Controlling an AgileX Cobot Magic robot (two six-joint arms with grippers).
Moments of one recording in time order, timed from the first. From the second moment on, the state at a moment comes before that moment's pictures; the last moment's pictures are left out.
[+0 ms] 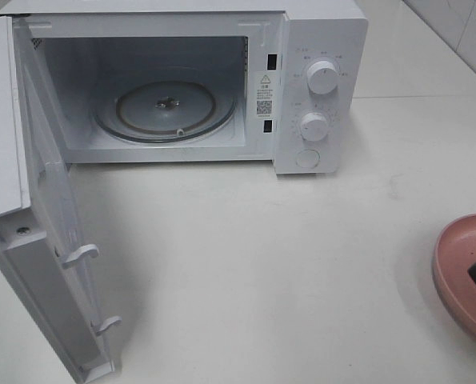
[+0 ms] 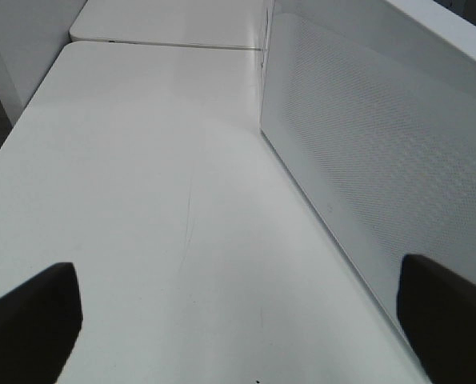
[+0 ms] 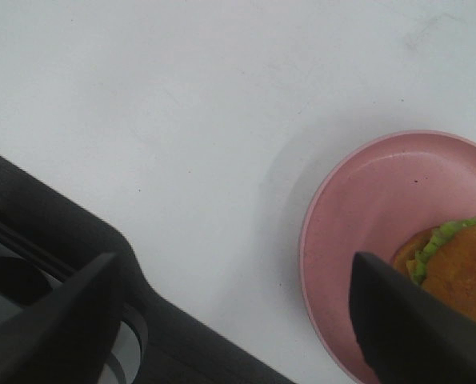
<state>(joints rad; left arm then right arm) 0.03 0.00 -0.52 -0.06 1.07 -0.01 0.69 0.82 -0.70 -0.20 0.99 0.18</state>
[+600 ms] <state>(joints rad) 0.03 0.00 -0.52 -0.06 1.07 -0.01 0.68 0.50 -0.70 -0.19 1.15 0.15</state>
